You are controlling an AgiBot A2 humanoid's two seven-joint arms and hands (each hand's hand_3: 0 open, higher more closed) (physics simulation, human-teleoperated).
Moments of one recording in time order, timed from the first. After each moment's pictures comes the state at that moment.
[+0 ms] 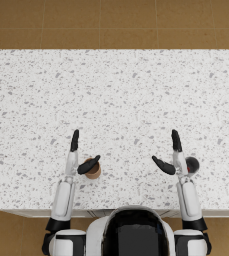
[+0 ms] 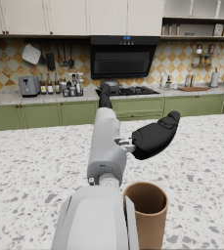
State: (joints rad) left arm 0.06 1.20 0.07 -1.88 1.22 0.00 0.00; right arm 0.07 -1.20 0.07 1.89 1.22 0.00 0.00
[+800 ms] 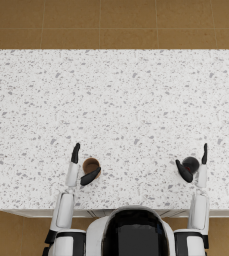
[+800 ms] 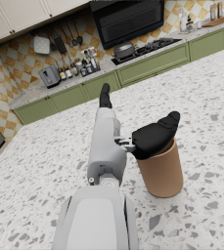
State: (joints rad) left arm -0.15 1.20 0.05 -1.92 1.55 0.00 0.00; right arm -0.17 -1.28 -0.27 1.89 1.52 0.00 0.00
